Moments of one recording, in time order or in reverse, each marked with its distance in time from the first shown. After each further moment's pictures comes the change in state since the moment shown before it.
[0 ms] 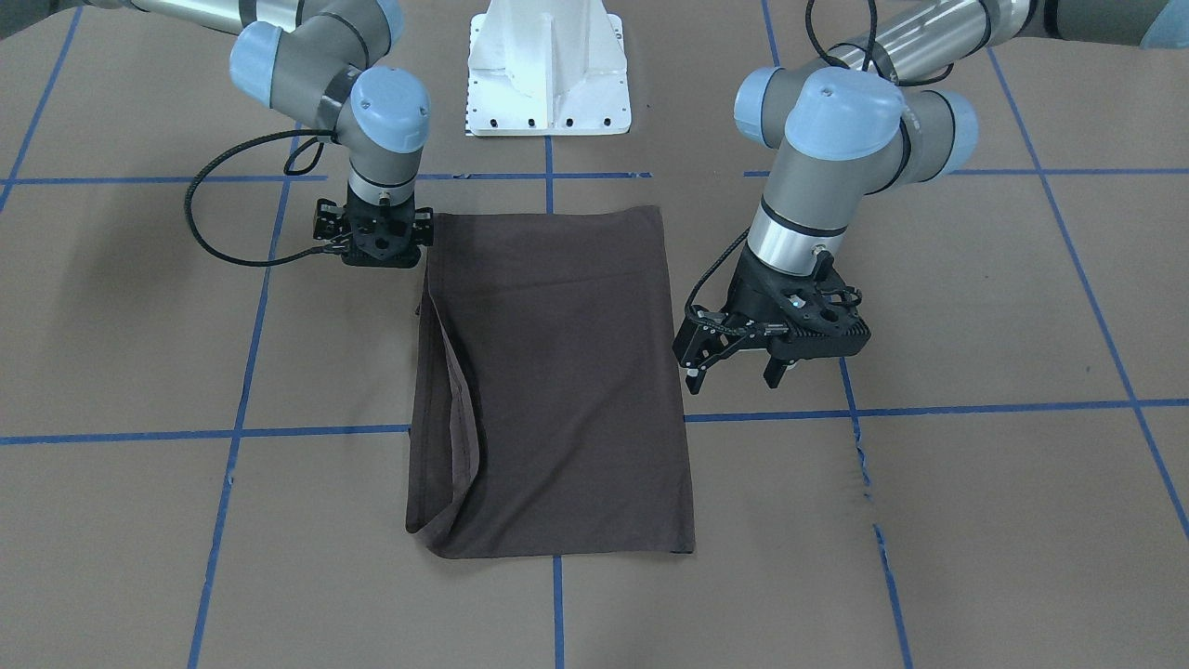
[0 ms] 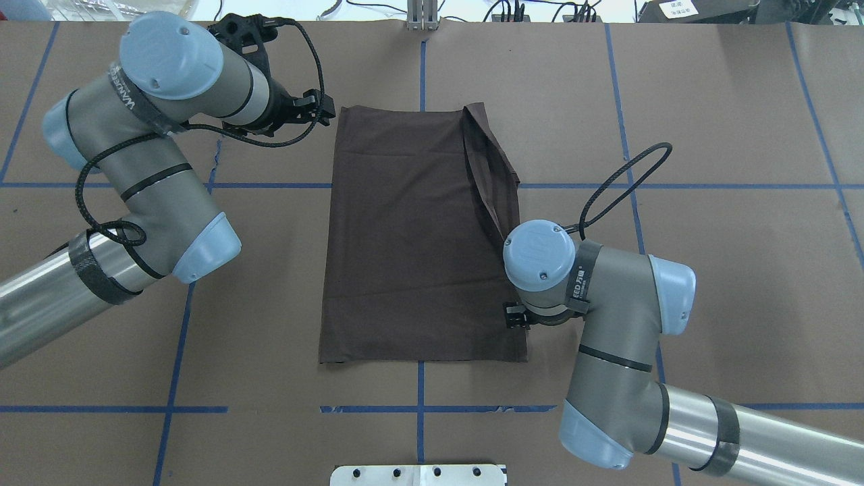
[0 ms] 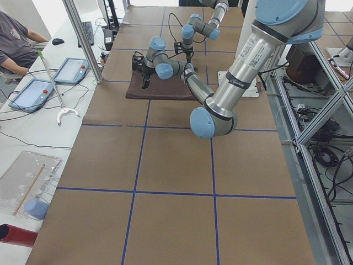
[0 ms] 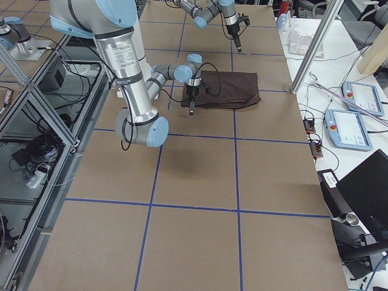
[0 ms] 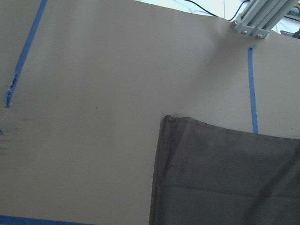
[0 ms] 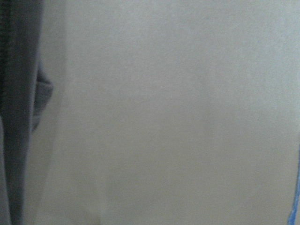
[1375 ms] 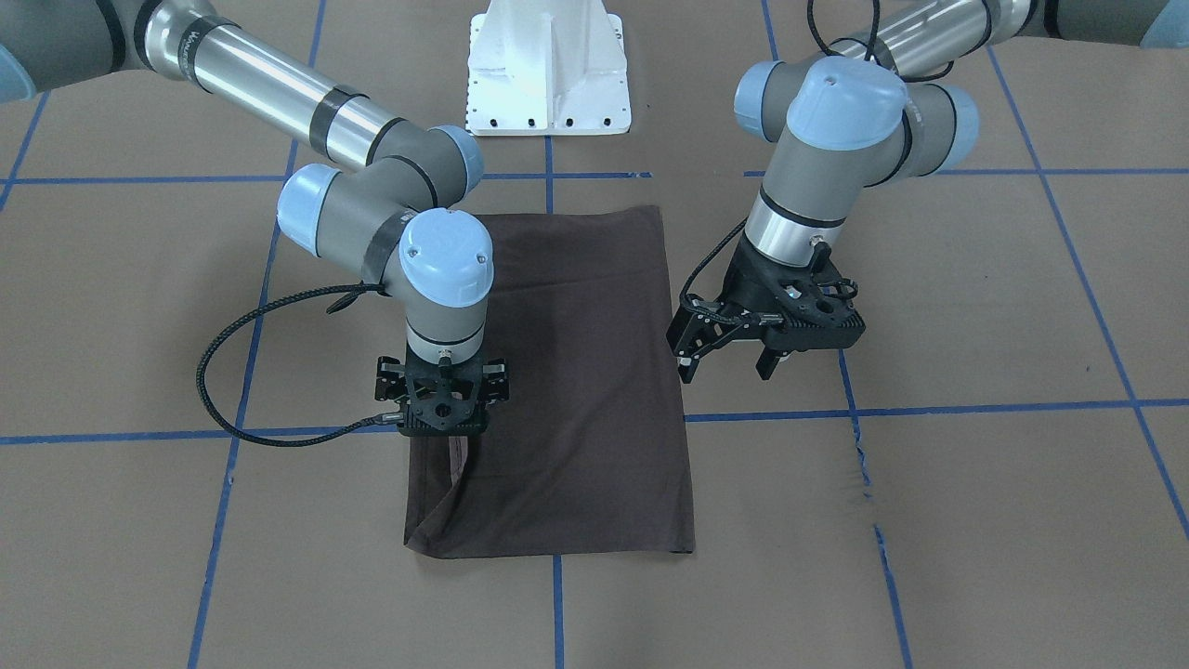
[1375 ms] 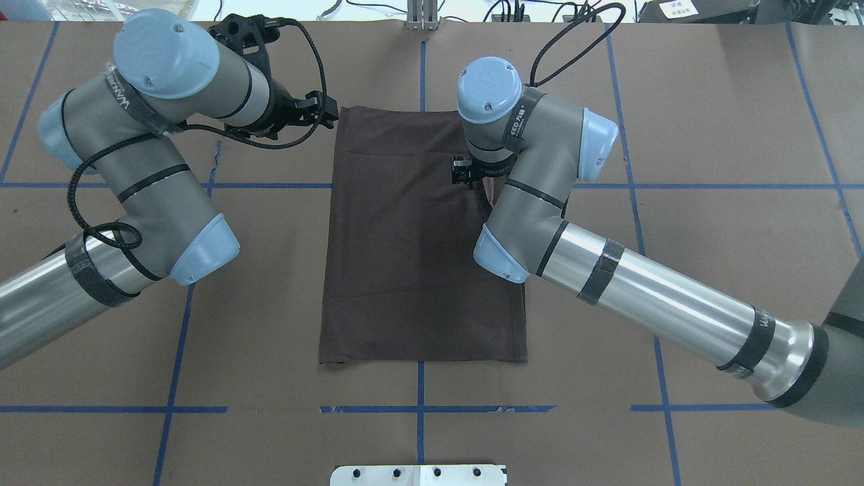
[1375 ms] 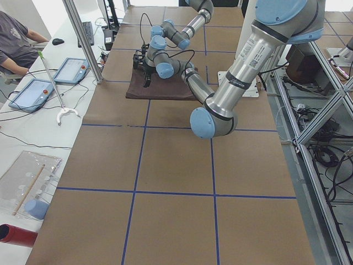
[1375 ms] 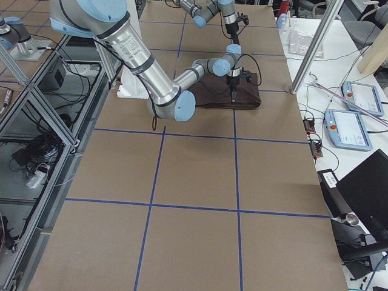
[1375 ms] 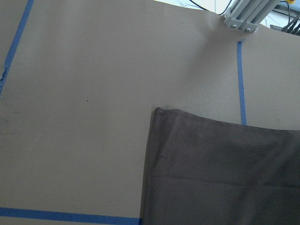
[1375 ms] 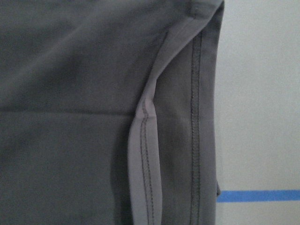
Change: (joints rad) left arm 0.001 0.004 -0.013 -0.004 -0.028 0.001; right arm 0.216 0.433 -0.586 0.309 0.030 -0.066
